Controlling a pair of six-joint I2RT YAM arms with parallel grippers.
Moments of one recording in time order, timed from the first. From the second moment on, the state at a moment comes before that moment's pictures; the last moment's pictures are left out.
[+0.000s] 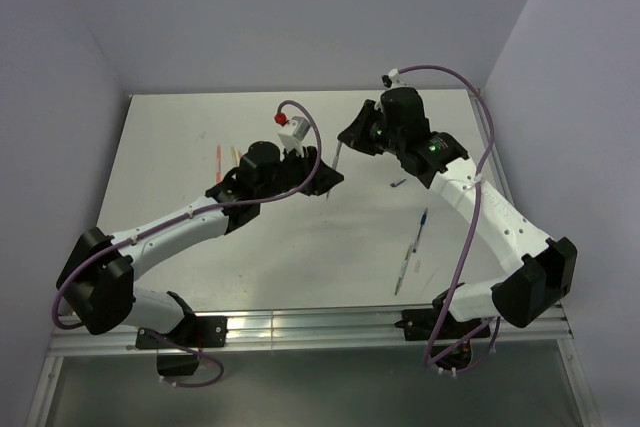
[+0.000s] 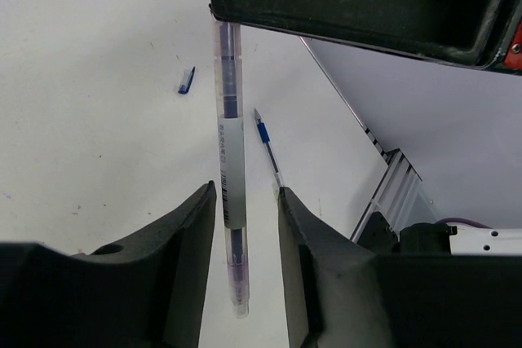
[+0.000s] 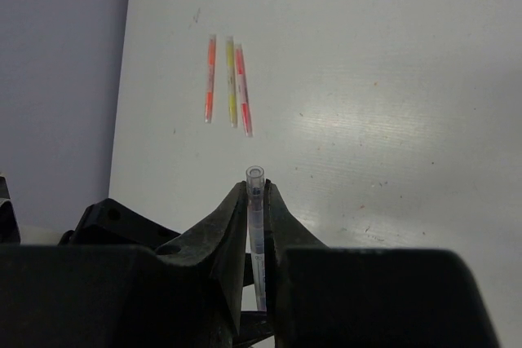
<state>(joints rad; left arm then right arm) -0.78 1.39 0.95 0.24 0.21 -0.59 0.51 1.35 1.34 -0.48 -0.05 0.71</state>
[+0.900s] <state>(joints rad) -0.80 1.41 0.98 0.32 0.21 -0.56 0.53 1.16 1.17 -0.26 -0.02 0.59</state>
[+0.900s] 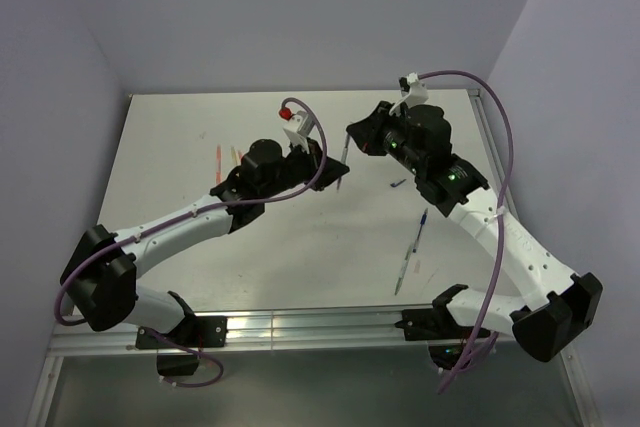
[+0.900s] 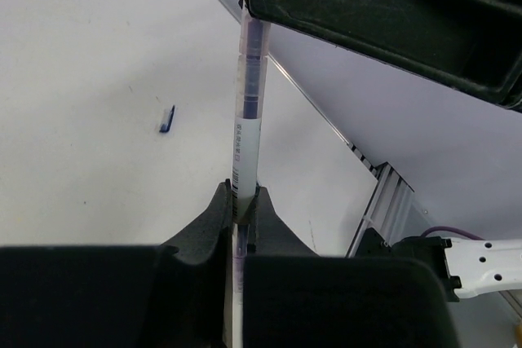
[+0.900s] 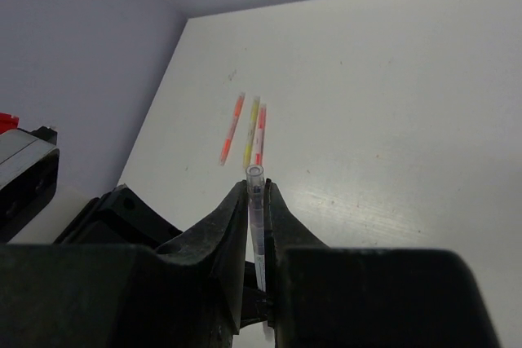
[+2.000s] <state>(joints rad) -0.82 1.42 1.09 0.28 -0.08 -0.31 0.69 1.11 1.18 -0.31 0.10 0.48</state>
